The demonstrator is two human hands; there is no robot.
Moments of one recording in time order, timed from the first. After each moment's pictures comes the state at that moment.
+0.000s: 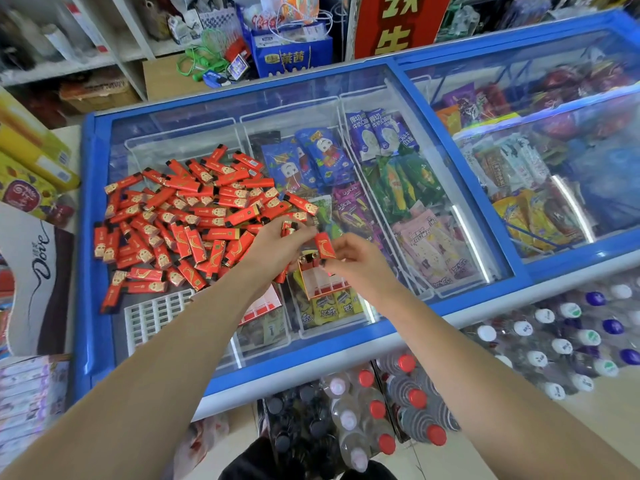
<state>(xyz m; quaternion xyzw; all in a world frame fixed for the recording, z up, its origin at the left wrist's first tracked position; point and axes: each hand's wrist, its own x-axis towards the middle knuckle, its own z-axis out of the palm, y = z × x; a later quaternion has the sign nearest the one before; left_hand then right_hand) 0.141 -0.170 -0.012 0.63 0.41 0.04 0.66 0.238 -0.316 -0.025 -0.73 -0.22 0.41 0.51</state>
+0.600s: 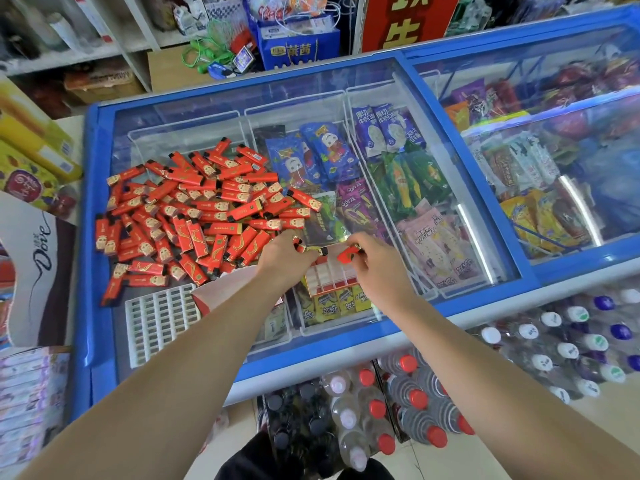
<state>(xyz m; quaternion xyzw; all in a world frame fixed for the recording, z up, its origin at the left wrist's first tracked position) 0.144 -0.177 -0.051 0.76 0.47 -0.05 0.44 0.258 -0.331 -0.069 -0.83 -0.40 0.18 0.34</state>
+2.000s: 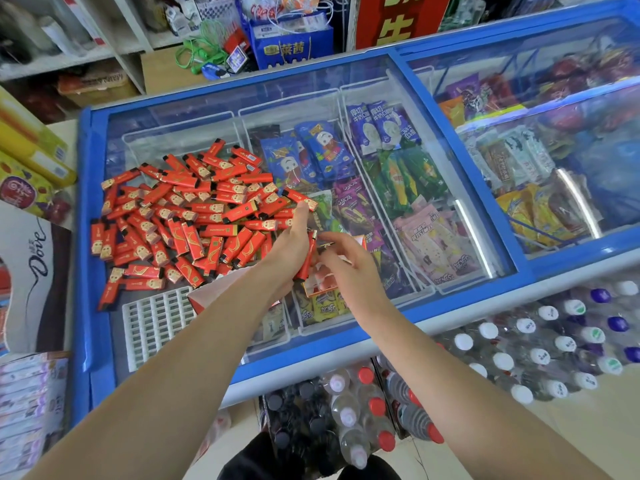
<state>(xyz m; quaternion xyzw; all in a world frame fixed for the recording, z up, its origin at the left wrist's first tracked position) 0.163 -0.192 -0.020 0.55 0.51 -0.03 0.66 0.208 -0.317 -0.014 -0.64 -0.13 0.42 0.63</state>
